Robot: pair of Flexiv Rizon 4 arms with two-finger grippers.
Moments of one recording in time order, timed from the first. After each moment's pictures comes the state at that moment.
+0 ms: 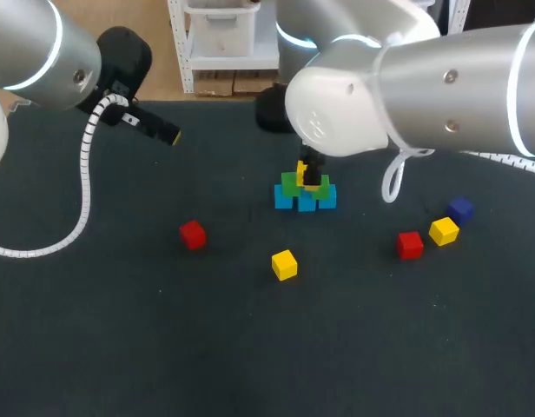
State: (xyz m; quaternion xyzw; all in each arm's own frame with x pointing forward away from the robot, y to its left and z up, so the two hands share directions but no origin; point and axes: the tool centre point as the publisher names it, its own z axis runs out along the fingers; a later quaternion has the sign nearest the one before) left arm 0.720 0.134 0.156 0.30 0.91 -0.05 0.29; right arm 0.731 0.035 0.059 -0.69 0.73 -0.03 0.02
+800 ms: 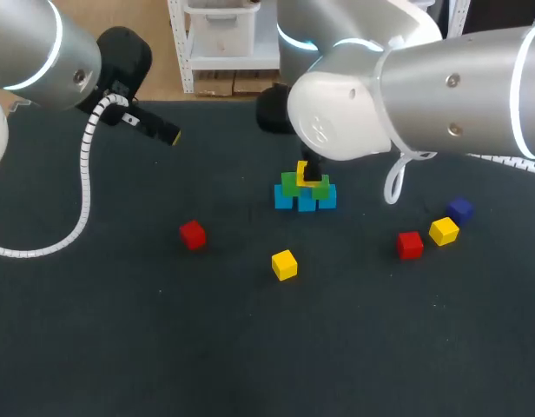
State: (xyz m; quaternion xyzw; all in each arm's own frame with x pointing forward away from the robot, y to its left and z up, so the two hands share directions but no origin) left arm 0.720 0.134 0.156 0.30 0.91 -0.05 0.29; right arm 0.732 0.035 0.058 -0.69 0.72 -0.04 0.03
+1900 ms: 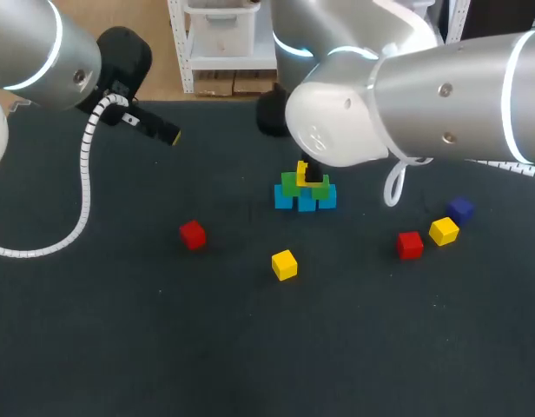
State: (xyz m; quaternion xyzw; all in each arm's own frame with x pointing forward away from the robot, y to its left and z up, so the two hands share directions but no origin) left arm 0.720 0.134 0.156 0.30 0.91 -0.05 0.29; right arm 0.736 0.031 0.053 -0.68 0.73 -0.06 0.02
